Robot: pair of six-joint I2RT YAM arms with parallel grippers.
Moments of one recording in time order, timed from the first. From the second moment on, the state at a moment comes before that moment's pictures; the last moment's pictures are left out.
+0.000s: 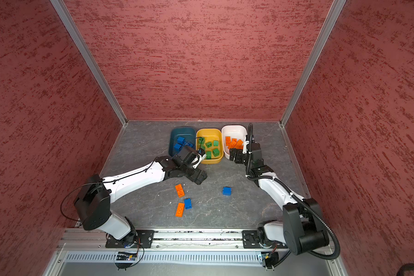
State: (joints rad) left arm -0.80 1.58 1.16 -0.58 0.09 -0.11; right arm 0.23 1.32 0.71 0.10 -0.07 0.33
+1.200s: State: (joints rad) left arm -1.02 1.75 1.09 -0.89 -0.01 0.27; right arm 0.25 1.37 0.75 0.11 -0.09 0.33
